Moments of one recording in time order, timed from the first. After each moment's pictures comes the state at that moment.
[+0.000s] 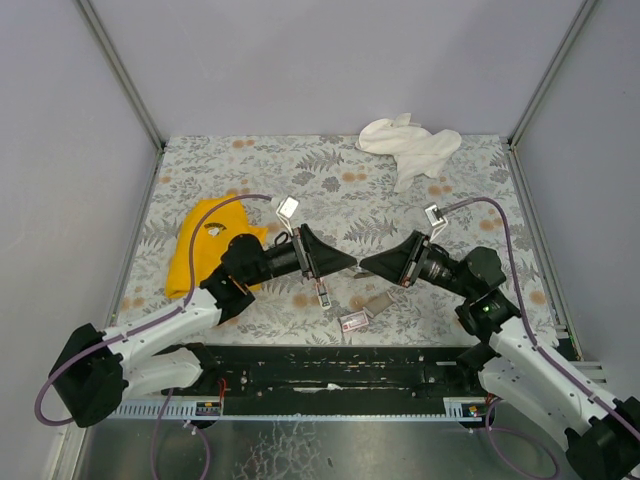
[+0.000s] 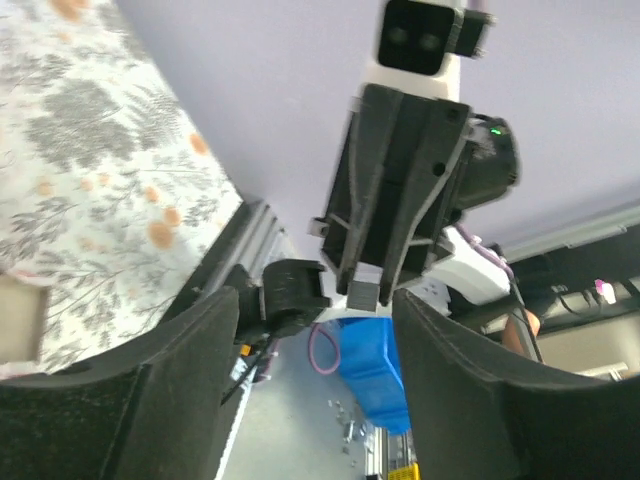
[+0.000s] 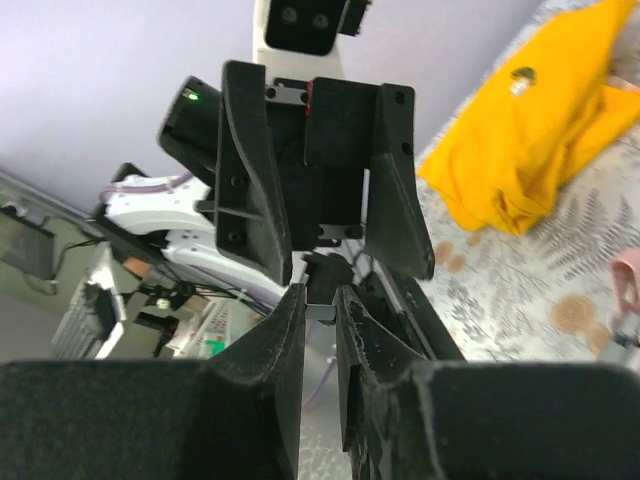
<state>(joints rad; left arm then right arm) -0.77 1.08 0.60 0.61 0.46 -1.13 0.55 0.74 0.46 0.48 -0.63 1.06</state>
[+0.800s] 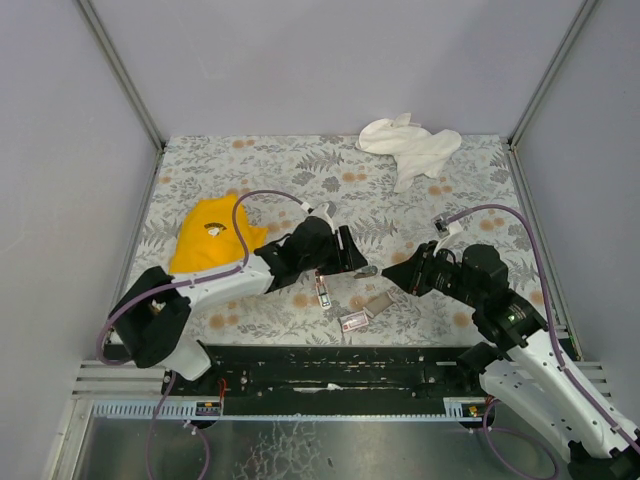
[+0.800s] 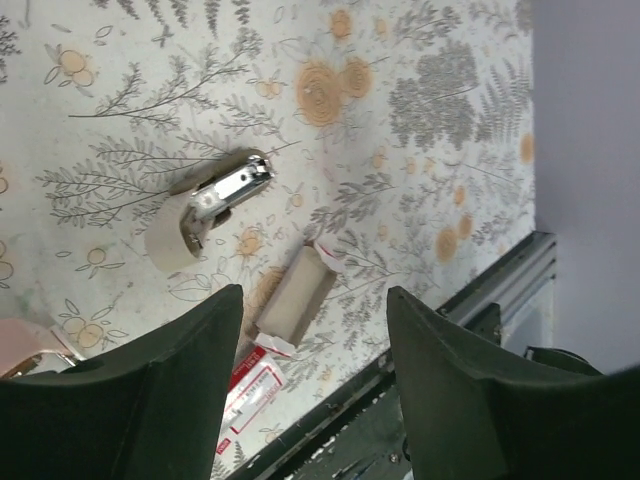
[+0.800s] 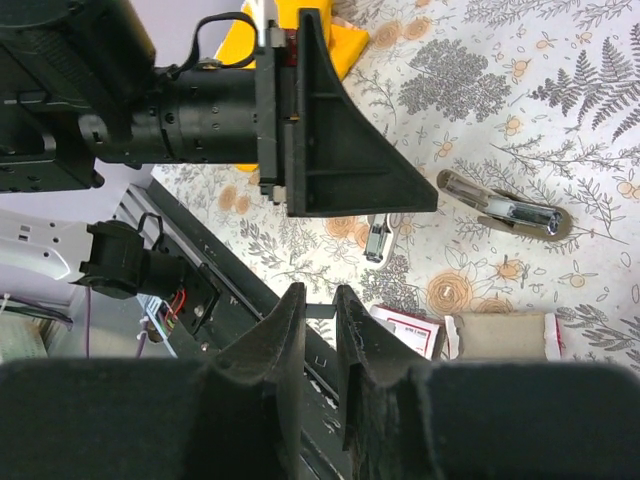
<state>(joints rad) -0.83 1.50 0.89 0.04 0.08 -0.92 0.55 0.60 0.62 -0.32 -0.33 0.56</state>
